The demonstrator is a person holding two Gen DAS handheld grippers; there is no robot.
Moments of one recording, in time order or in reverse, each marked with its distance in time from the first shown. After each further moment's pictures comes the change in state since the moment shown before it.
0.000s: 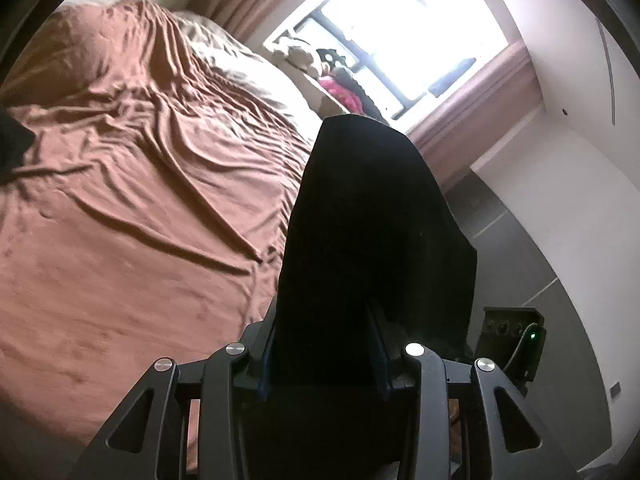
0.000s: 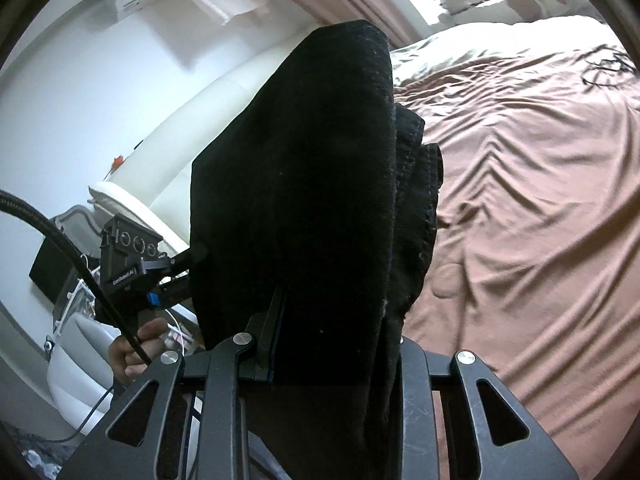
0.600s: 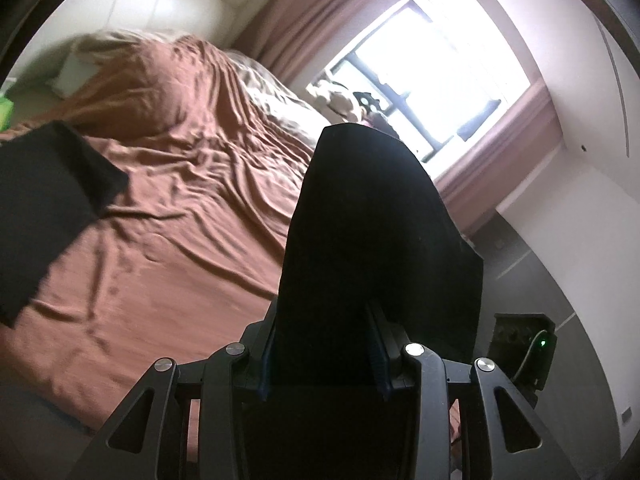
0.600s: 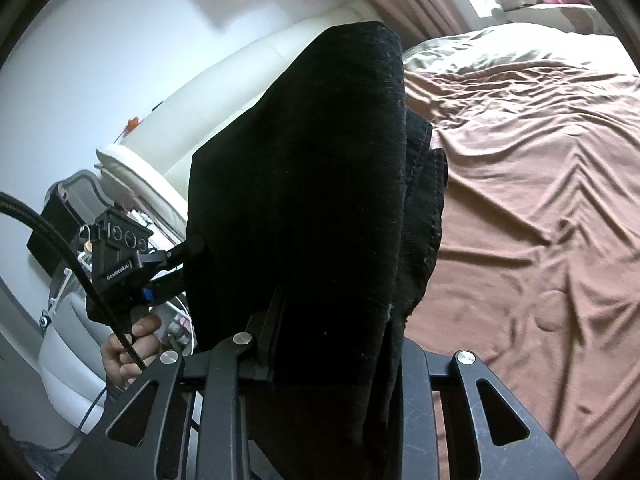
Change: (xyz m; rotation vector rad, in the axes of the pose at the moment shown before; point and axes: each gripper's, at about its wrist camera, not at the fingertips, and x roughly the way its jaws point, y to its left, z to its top) left arm -0.108 0.085 0.031 -0.047 -0.140 0.101; right arm 0.123 0.069 0.027 -0.097 0.075 0.042
